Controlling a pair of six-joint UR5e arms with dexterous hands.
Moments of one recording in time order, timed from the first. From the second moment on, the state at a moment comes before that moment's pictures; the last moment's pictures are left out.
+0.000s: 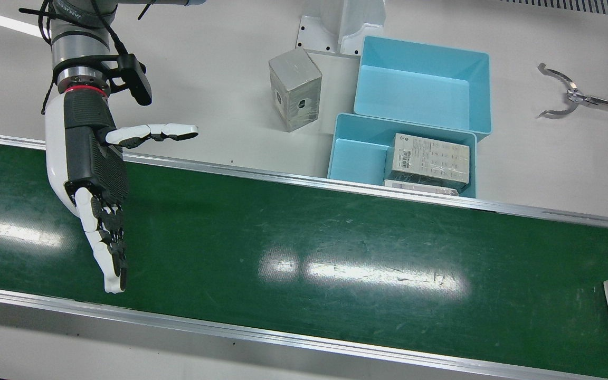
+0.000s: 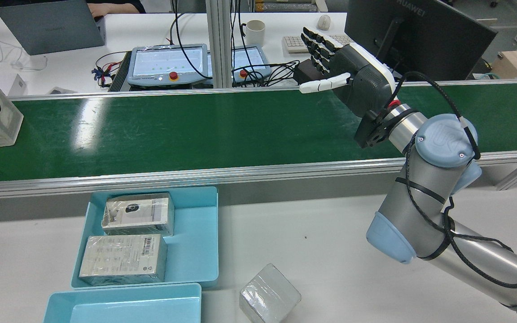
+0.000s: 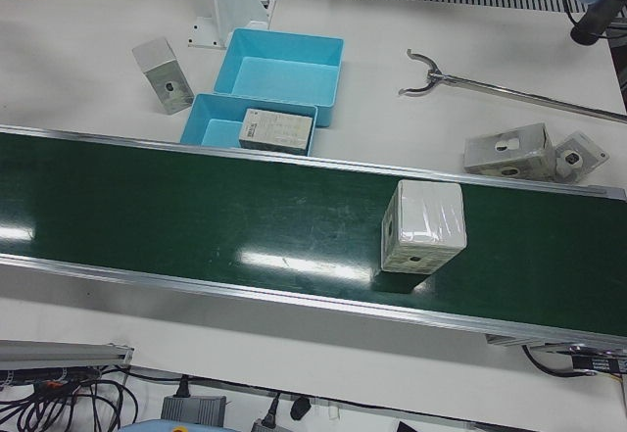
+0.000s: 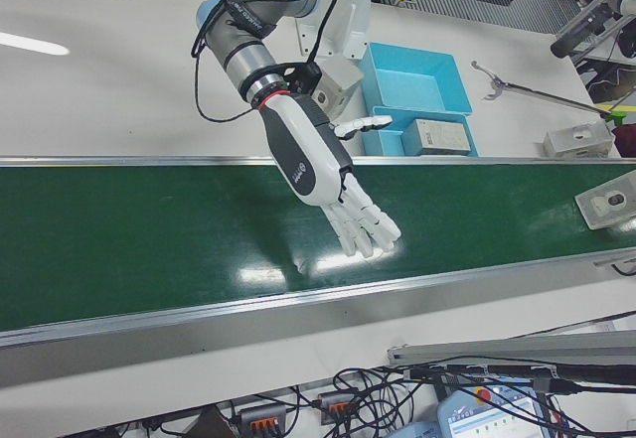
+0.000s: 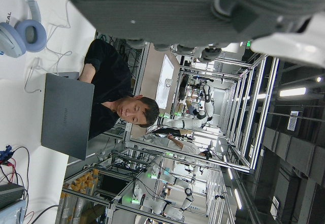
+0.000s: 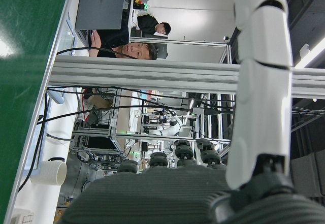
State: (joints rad) left arm -1.83 -1.83 -1.72 0.52 1.93 -0.16; right arm 0.86 -1.04 1.87 -3.63 -1.17 -0.20
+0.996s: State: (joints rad) left arm -1.83 -1.83 -1.72 0.52 1.93 -0.16; right arm 0.85 -1.04 1.89 -3.62 -1.17 -0.21
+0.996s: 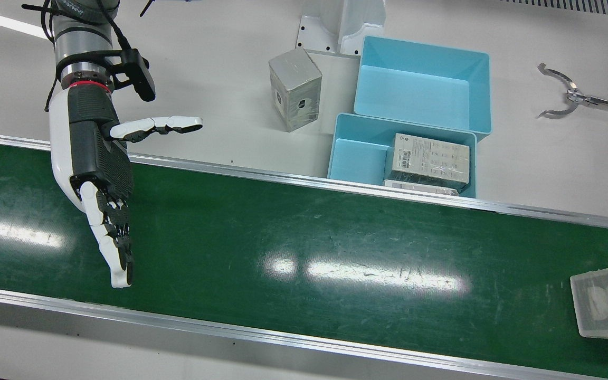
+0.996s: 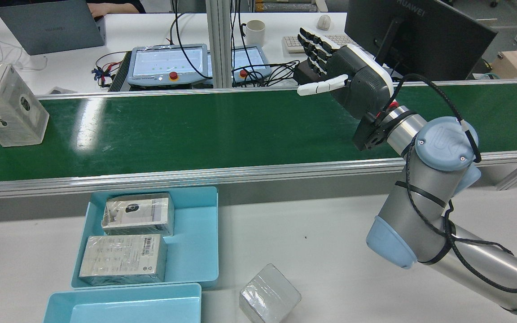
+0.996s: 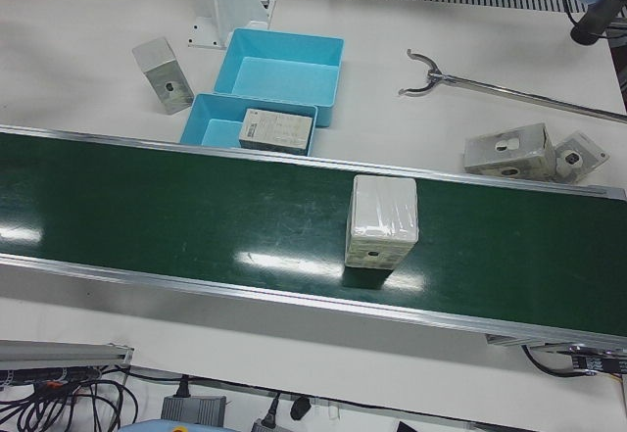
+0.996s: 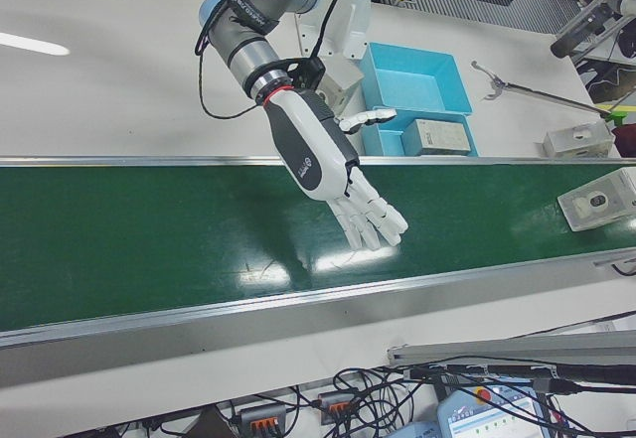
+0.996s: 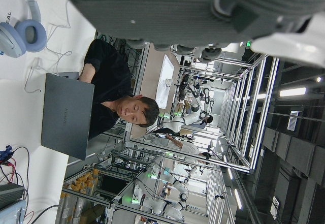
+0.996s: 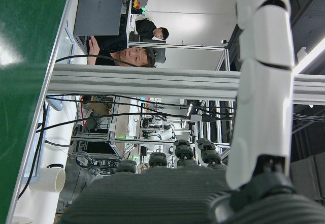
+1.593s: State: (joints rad) left arm -1.83 -1.83 -1.72 0.52 1.93 -0.16; right arm 0.80 -1.04 1.88 -3.62 -1.17 -0.21
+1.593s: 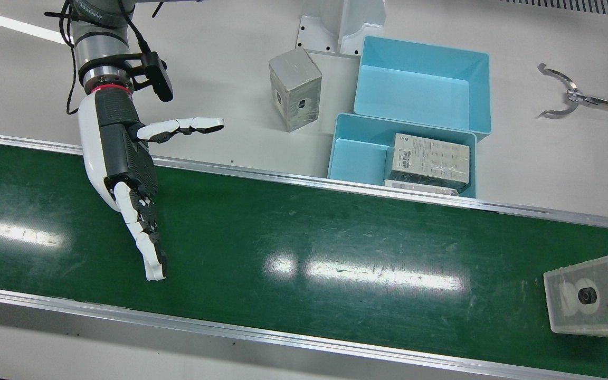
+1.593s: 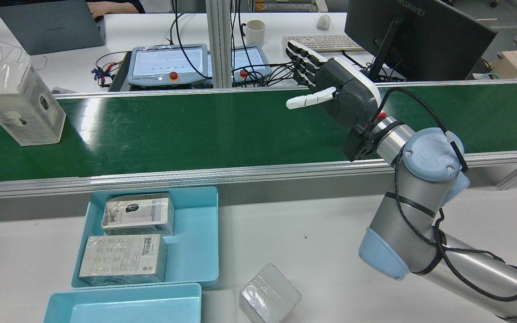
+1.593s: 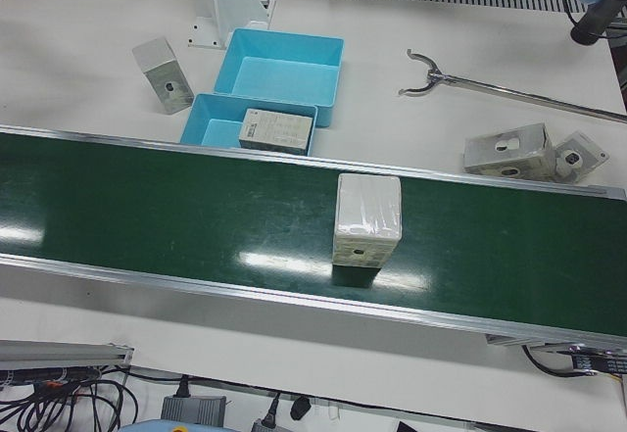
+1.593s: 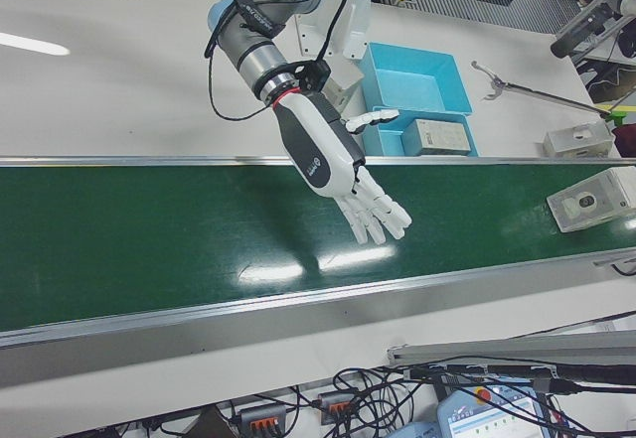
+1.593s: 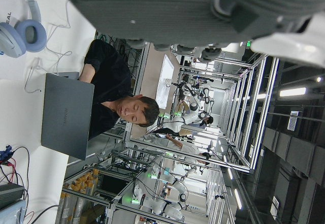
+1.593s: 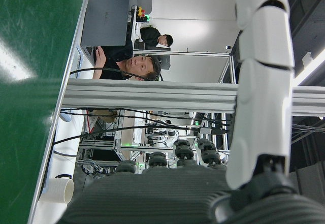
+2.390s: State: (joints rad) left arm -1.83 -1.83 -1.72 0.52 1.93 -0.16; right arm 0.81 -1.03 1.85 -3.67 -1.16 -0.20
